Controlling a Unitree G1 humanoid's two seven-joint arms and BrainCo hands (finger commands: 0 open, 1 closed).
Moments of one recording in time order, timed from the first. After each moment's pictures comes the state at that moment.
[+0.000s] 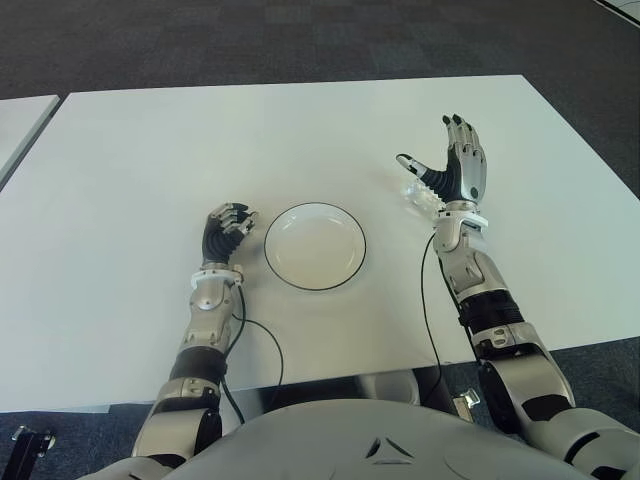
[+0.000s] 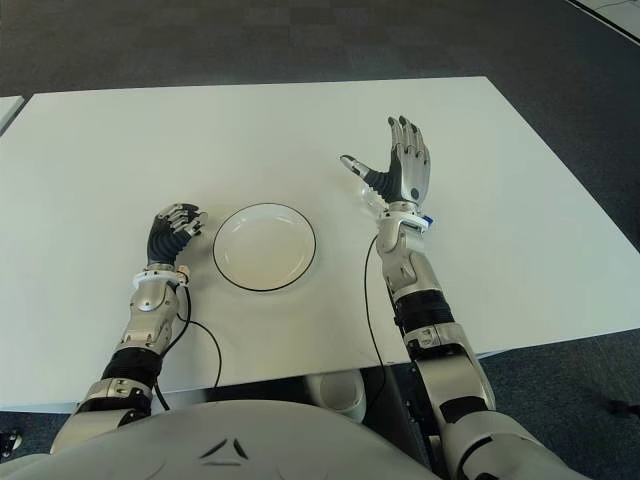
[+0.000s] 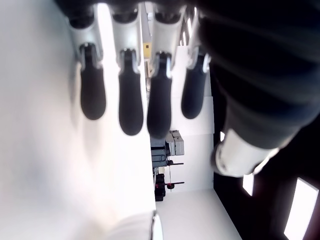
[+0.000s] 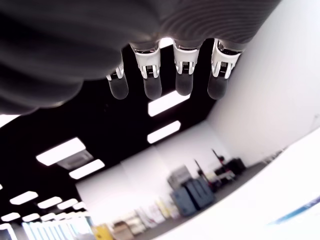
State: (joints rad) left arm -0.09 0.07 0.14 0.60 0.00 -0.43 0.09; right arm -0.40 -0.28 0.16 0.39 -0.74 0.17 -0.42
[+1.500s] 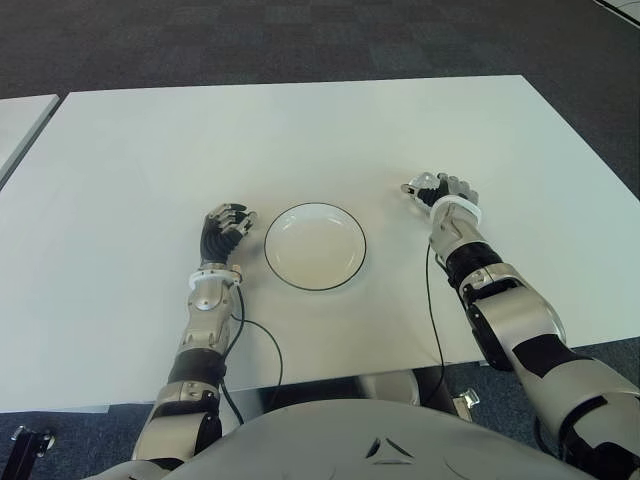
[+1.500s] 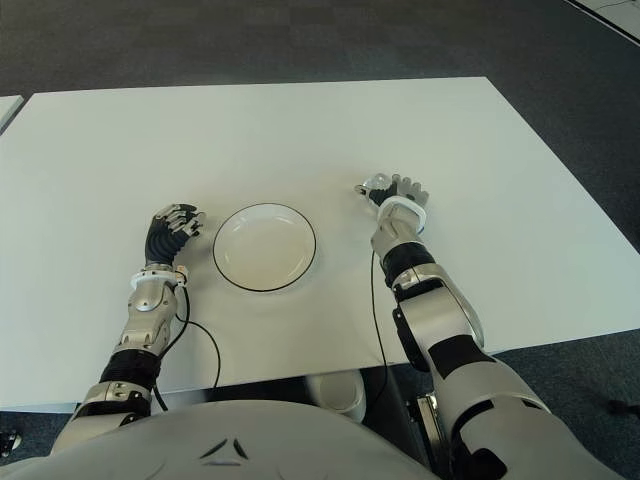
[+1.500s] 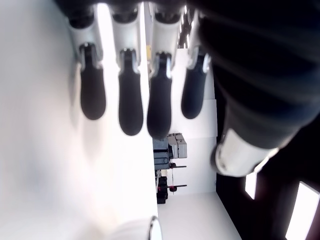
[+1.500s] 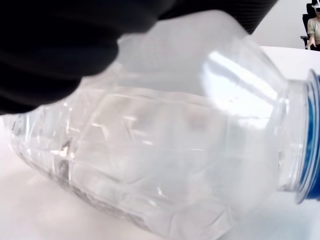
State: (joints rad) left arm -0.07 0.06 0.14 0.54 0.00 -0.37 0.09; right arm -0.75 -0.26 0.34 1.02 -0.70 0.51 -0.08
